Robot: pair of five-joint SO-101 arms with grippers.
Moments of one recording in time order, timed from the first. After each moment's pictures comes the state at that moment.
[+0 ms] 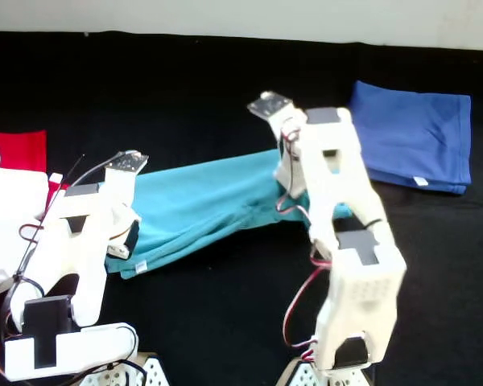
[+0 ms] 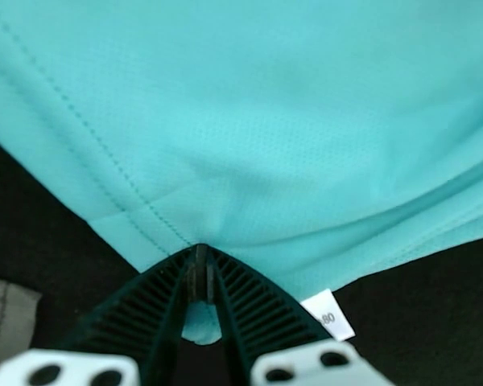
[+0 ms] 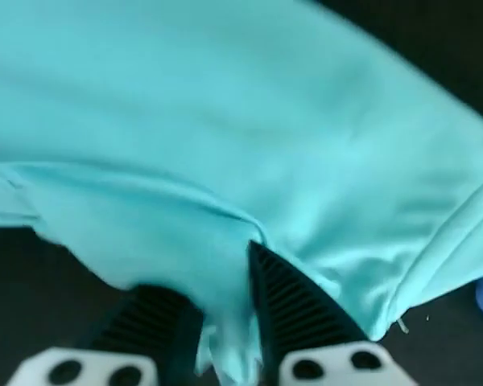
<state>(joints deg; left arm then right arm) -15.1 -4.3 47.0 54.4 -23.3 -15.2 28.8 -17.1 80.0 30.5</state>
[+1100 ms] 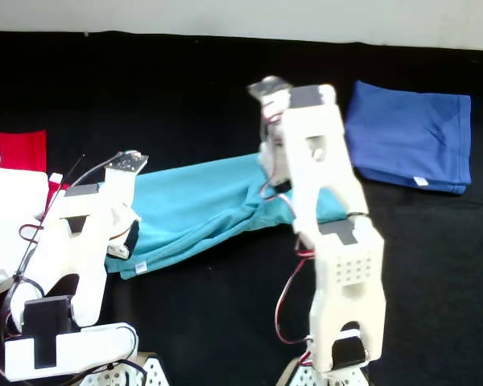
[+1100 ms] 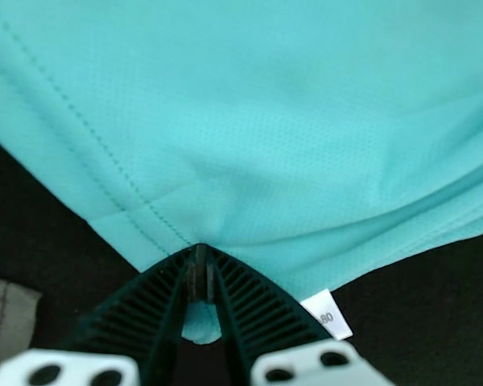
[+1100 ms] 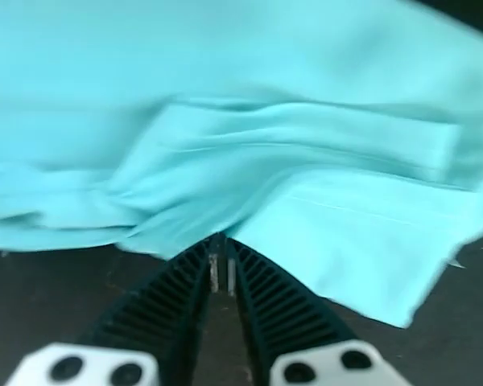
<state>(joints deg) -15.1 -4.3 47.2 54.4 -23.1 -21.1 36.4 -36.0 100.2 14.6</state>
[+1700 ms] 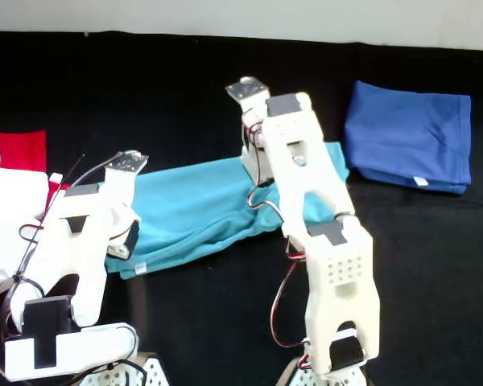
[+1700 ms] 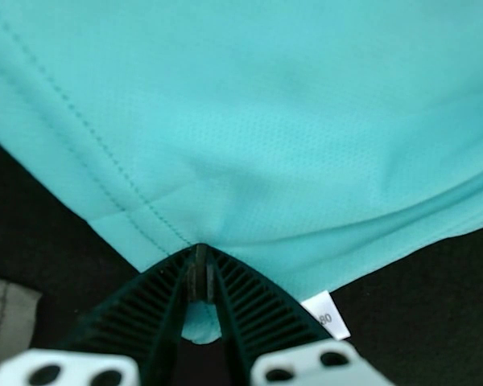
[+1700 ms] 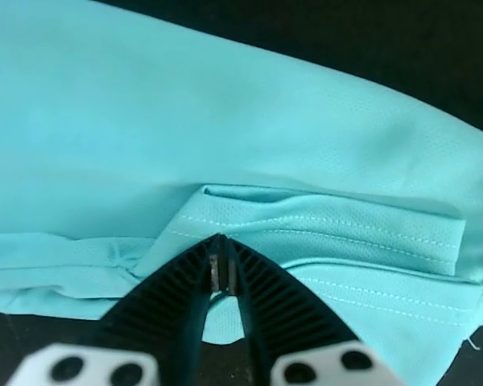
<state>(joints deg) -15.1 -4.4 47.2 54.4 -23.1 -23.2 37.5 -35.0 90.2 14.5</state>
